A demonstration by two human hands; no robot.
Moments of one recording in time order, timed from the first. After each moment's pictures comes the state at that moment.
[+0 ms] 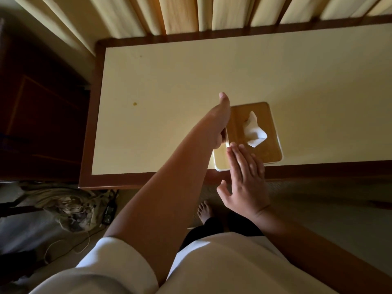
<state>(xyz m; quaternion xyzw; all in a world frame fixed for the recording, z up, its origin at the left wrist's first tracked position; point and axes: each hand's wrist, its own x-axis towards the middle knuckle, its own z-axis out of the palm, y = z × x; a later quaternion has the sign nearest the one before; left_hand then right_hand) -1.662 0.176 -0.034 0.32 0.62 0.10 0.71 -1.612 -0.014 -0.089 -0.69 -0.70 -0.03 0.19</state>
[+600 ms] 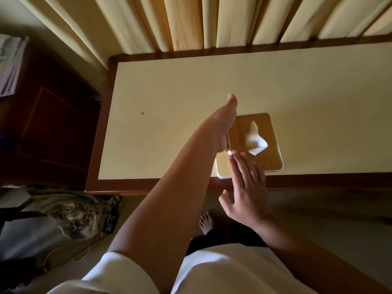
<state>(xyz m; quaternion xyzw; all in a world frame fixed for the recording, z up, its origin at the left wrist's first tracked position) -1.661 0.175 0.004 0.35 0.60 0.08 0.72 -1.610 -0.016 -0.082 -0.68 -0.70 0.01 0.21</state>
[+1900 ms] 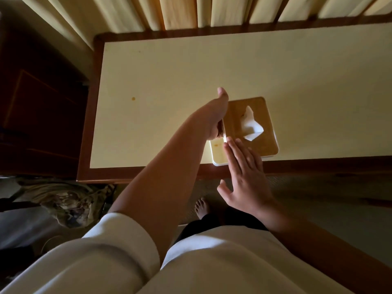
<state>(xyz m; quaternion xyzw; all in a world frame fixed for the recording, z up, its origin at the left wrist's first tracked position) -1.666 0.186 -0.035 0.32 0.61 0.06 0.72 -1.599 -0.021 -0.073 -0.66 -0.73 0.05 0.14</state>
